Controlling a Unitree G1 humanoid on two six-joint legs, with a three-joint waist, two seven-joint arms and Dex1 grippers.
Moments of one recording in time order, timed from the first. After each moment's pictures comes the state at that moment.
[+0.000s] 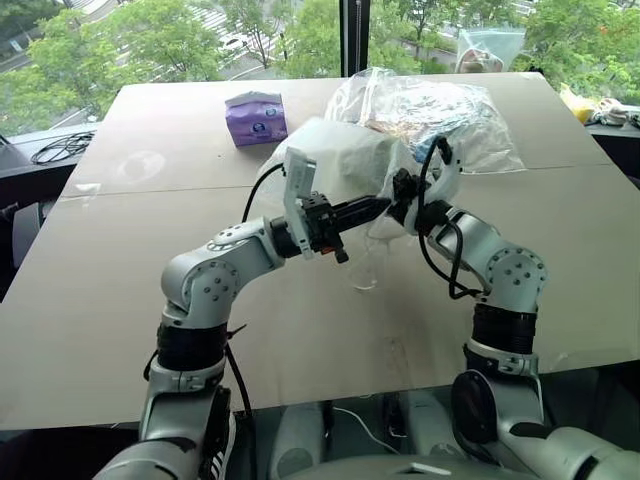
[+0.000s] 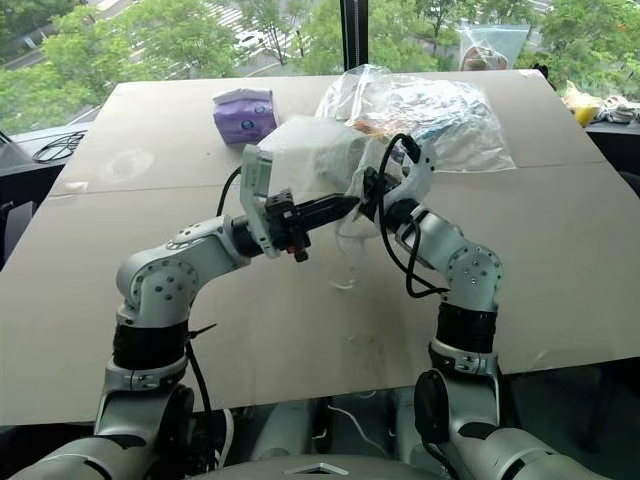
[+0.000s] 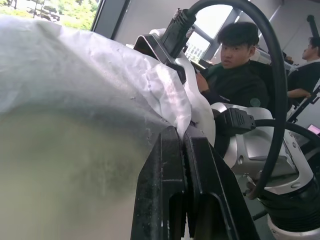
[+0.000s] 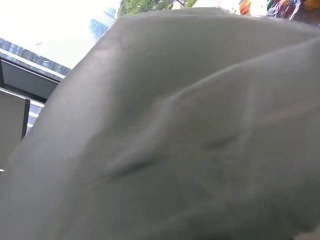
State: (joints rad) left arm -0.56 0.36 0.05 -0.25 -0.89 0.88 -0.66; right arm -0.64 0.14 -0.25 -0.13 1.15 0.98 -0.30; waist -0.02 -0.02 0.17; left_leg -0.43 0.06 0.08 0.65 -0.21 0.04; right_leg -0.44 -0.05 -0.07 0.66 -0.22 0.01
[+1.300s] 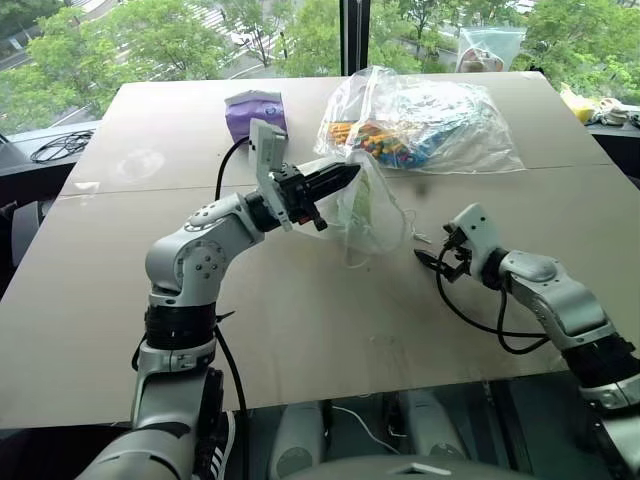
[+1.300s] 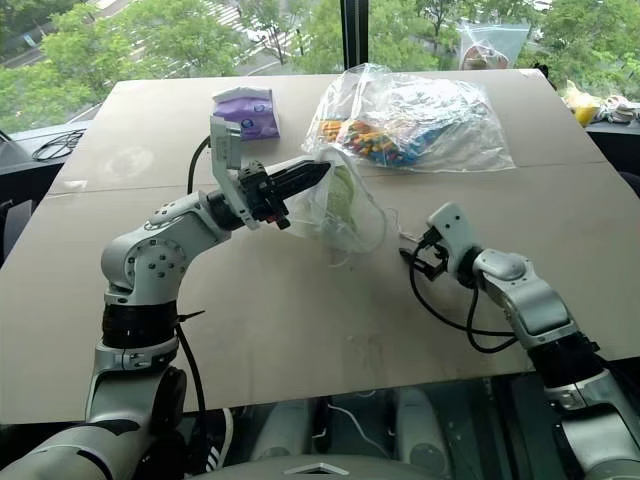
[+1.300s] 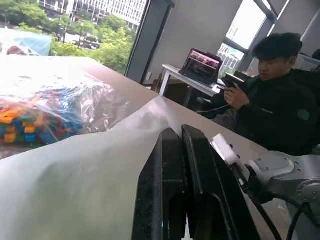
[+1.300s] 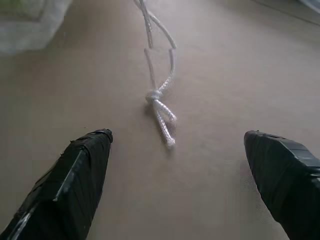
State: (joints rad) left arm -0.62 0.41 0.11 -0.12 -0.78 0.75 -0.72; right arm -0.45 -0.55 0.26 0.05 0.29 0.42 0.46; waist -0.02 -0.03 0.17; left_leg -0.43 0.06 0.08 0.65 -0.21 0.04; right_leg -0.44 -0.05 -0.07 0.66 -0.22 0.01
